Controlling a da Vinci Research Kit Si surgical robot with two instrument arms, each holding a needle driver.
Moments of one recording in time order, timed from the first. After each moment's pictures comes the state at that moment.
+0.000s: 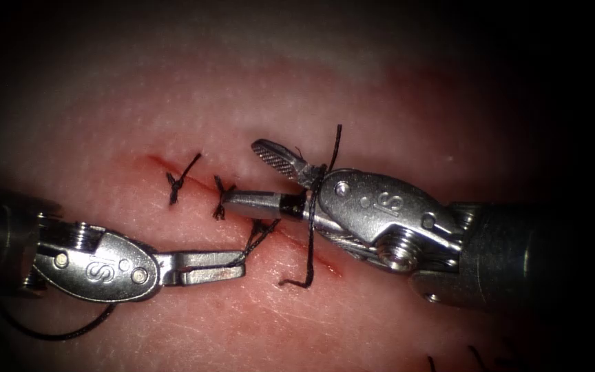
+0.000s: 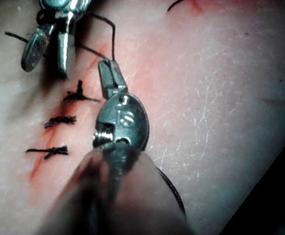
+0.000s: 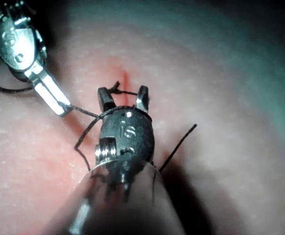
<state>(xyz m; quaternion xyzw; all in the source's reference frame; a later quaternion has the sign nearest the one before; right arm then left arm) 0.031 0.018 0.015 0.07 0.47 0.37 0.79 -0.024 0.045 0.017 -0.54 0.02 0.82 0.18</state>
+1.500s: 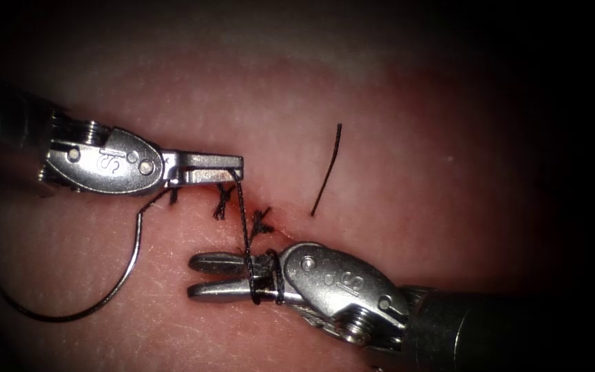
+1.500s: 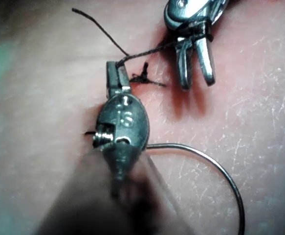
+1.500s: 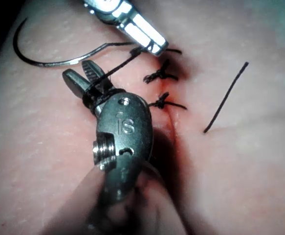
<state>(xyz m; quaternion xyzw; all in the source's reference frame) 0.034 0.011 0.018 0.24 0.69 0.29 0.62 -0.023 0.051 0.025 -0.53 -0.01 0.83 0.17</state>
